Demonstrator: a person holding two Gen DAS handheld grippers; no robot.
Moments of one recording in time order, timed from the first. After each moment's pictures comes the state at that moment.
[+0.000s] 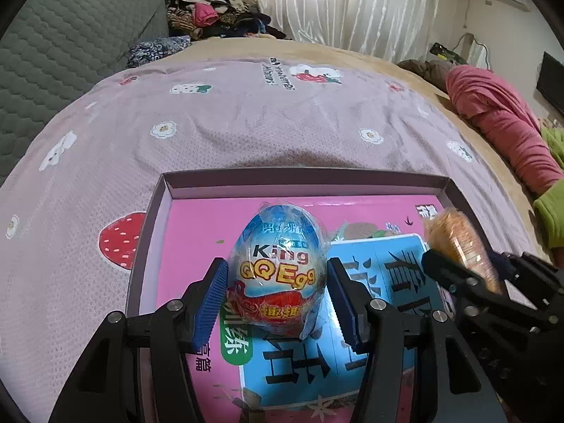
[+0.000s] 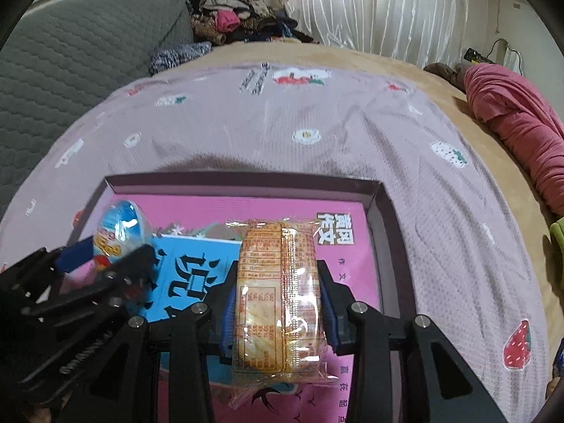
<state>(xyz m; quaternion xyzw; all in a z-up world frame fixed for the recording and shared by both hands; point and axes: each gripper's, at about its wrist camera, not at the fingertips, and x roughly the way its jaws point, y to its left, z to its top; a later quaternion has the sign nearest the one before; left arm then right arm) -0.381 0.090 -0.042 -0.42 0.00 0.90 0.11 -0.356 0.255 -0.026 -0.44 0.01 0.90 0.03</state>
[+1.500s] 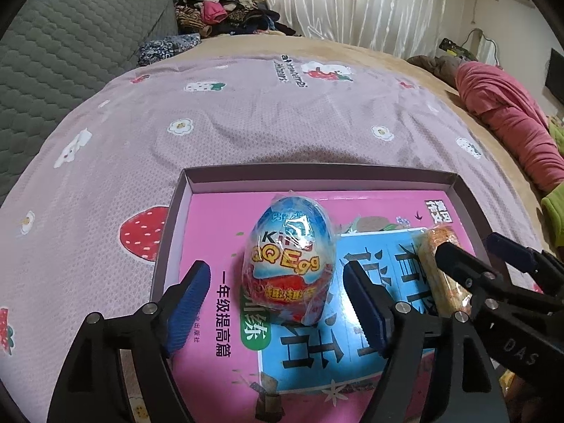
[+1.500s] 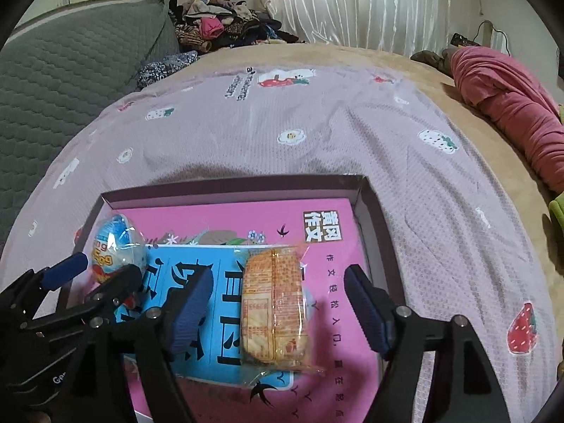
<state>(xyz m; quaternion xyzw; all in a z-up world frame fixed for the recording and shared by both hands) -0.374 0.082 -0.035 -0.43 0.01 0.90 0.09 -0.345 0.268 -0.016 -0.42 0.05 0.90 0.04</state>
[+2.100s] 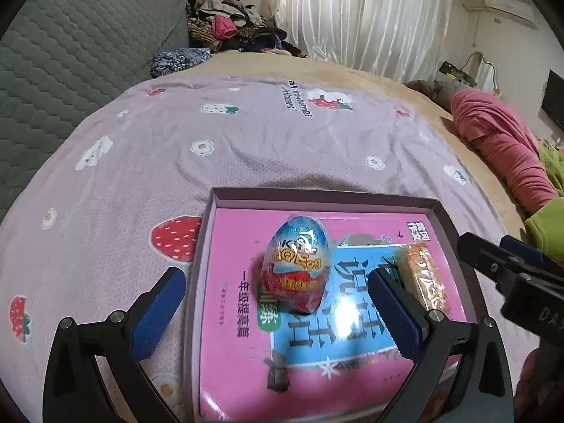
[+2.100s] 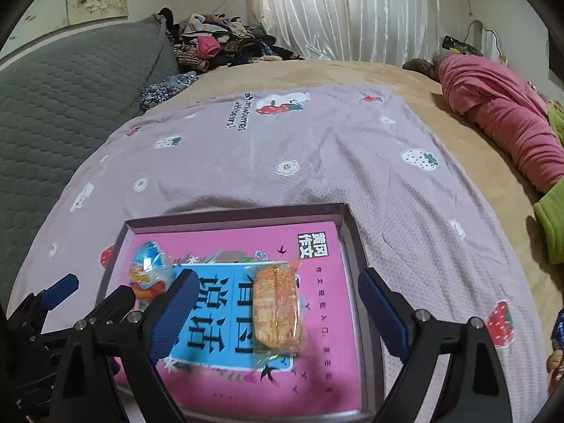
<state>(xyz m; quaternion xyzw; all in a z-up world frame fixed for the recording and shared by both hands) -0.342 0.058 0.004 -0.40 -0.02 0.91 0.09 -0.318 0.269 0.038 -0.40 0.07 0.91 0.05</state>
